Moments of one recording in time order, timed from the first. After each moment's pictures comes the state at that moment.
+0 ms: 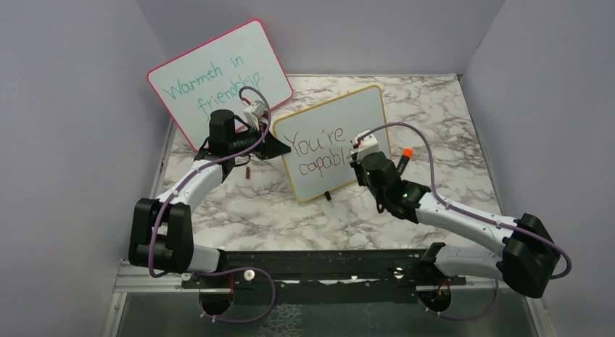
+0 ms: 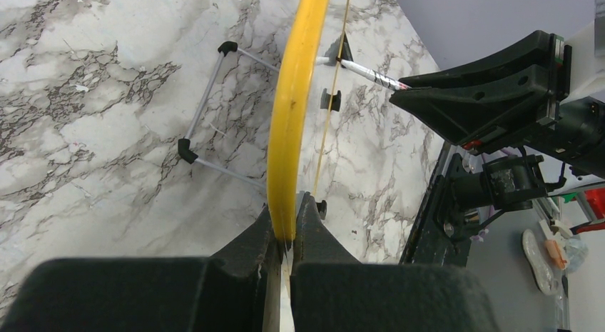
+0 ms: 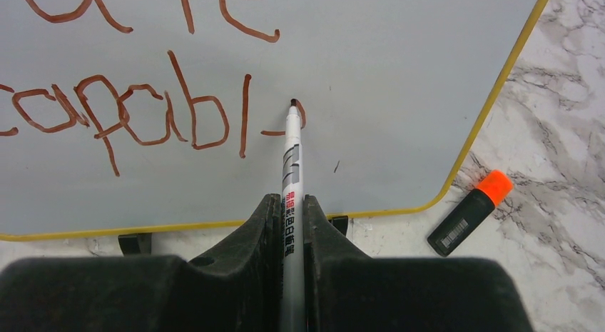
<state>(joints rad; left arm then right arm) -0.18 1.39 0.81 0.16 0.90 -0.32 0.84 1.17 0.67 0.03 0.51 0.05</state>
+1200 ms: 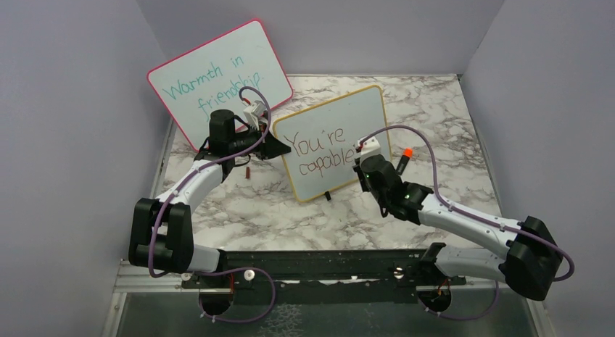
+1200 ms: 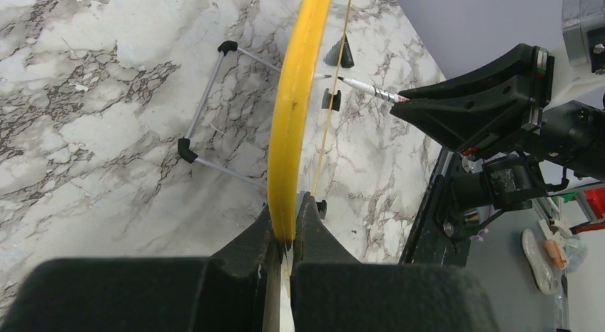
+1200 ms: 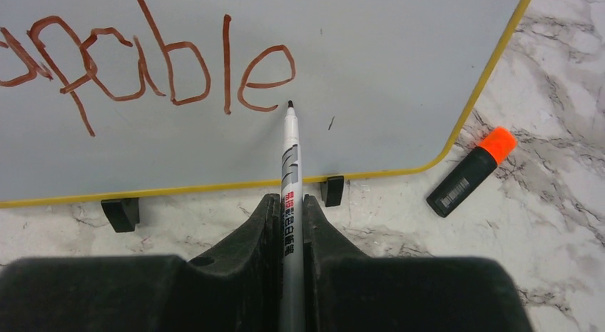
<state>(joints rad) -0.18 1.39 0.81 0.16 0.90 -0.32 0.84 1.14 0.66 -0.11 0.52 0.12</state>
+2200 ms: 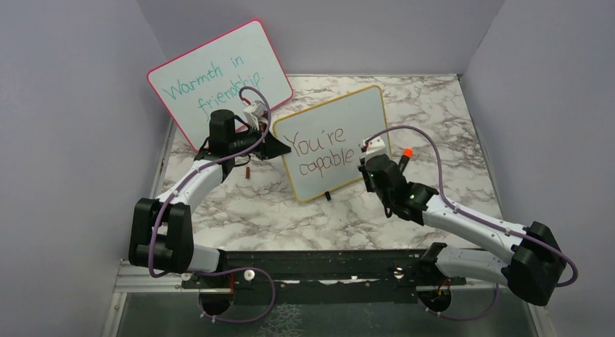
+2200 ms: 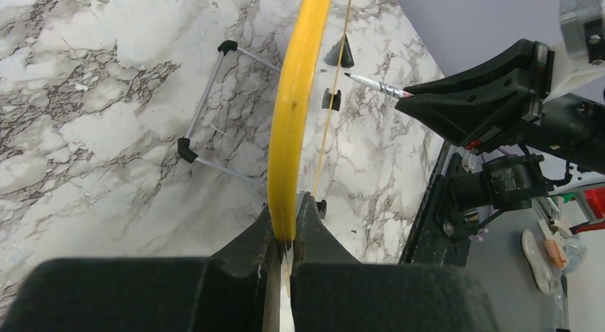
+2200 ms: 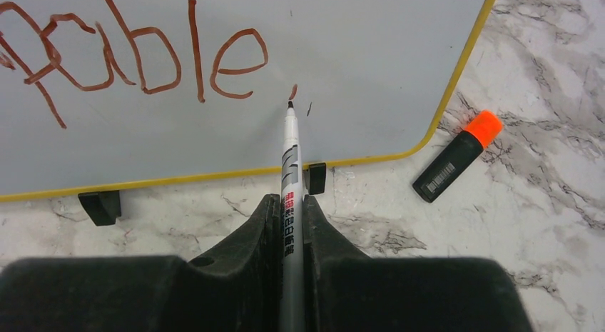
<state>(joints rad) -0.18 1.39 0.81 0.16 0.90 -0.32 0.81 1.12 0.66 -0.15 0.53 0.13</state>
